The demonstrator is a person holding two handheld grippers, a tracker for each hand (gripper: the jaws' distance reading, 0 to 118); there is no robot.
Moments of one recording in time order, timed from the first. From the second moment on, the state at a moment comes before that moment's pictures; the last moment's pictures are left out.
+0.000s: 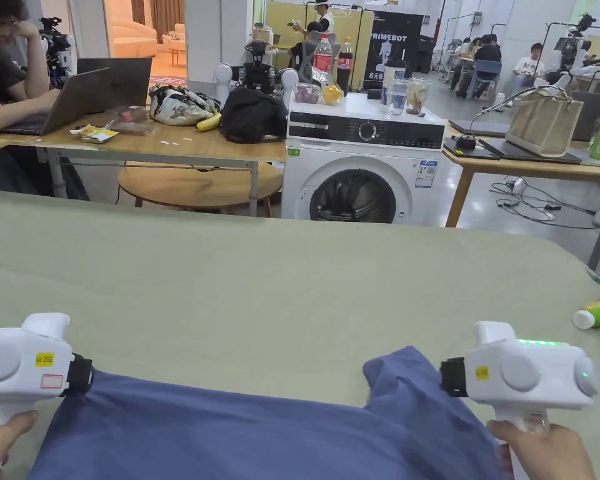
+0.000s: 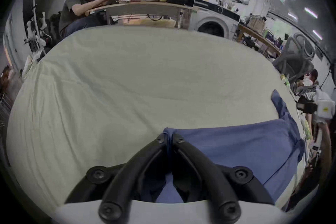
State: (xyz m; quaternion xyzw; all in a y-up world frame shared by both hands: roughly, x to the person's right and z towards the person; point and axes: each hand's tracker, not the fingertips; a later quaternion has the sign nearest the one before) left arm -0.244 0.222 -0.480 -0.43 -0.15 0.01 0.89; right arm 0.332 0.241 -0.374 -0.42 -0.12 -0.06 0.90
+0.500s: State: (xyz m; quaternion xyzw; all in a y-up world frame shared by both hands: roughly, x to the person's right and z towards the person) left arm -0.248 0.225 -0.459 -0.41 -0.15 0.02 0.90; right arm 0.335 0.187 -0.419 -0.49 -0.07 -0.06 0.86
